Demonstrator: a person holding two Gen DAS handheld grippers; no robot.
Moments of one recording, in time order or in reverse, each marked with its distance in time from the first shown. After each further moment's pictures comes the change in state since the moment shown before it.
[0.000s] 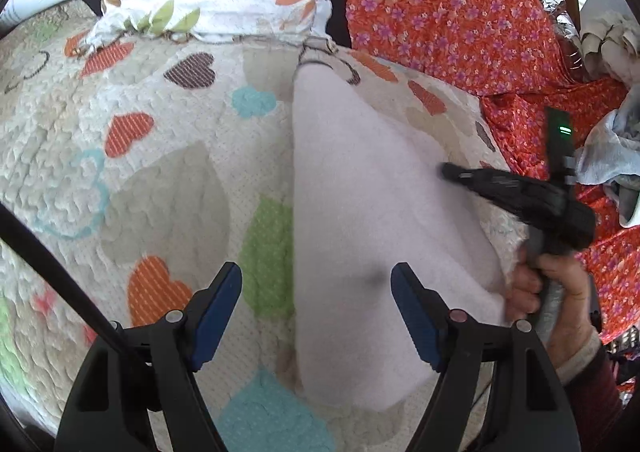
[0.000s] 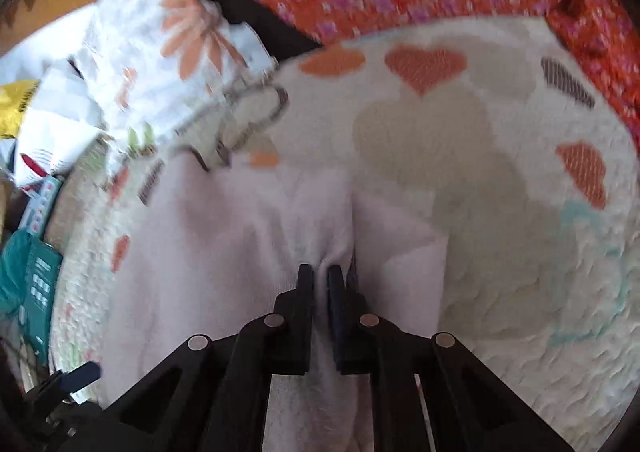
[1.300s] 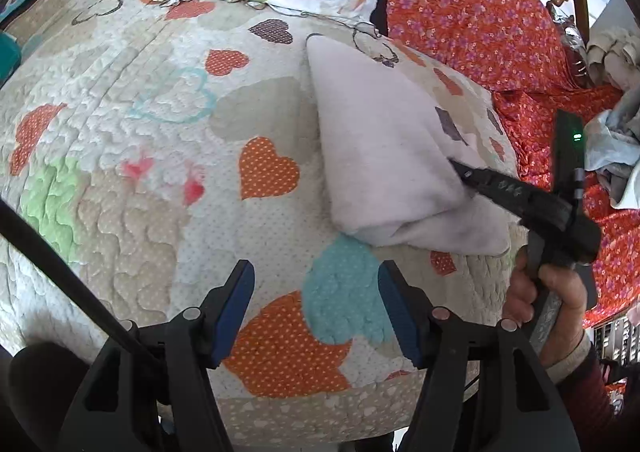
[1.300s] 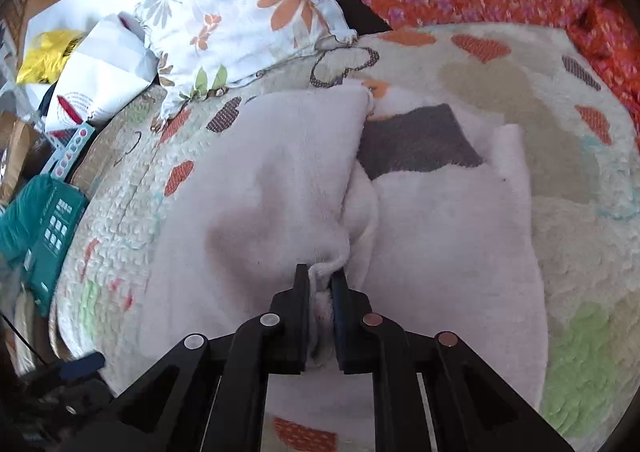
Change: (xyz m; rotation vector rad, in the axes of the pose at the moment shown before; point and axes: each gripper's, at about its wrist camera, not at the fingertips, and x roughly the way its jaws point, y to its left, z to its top) left arm -0.074 0.052 -0.087 -0.094 0.037 0.017; right arm -0.025 0.092 -0.104 -0.135 0.020 0.070
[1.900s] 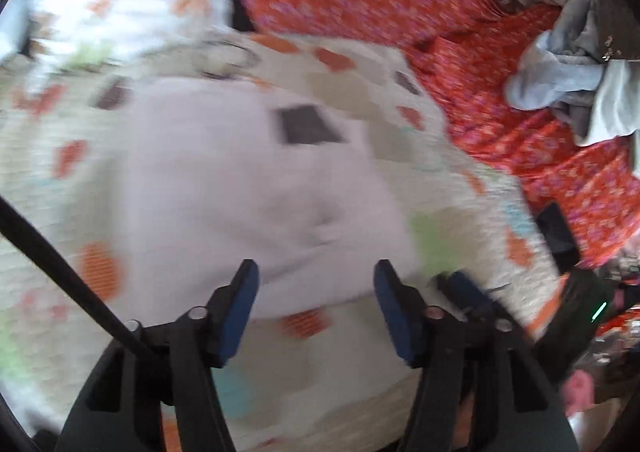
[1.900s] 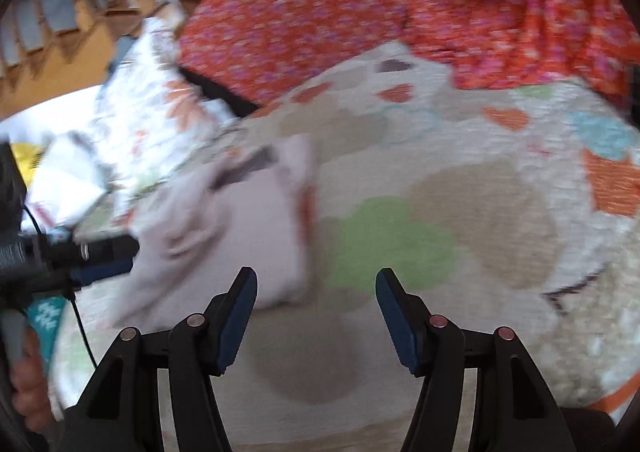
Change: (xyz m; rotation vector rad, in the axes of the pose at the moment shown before) left arm 0.030 -0.140 0.037 0.299 0.018 -0.064; right arm -0.118 -0.071 -0.112 0.266 -0.299 -0.067
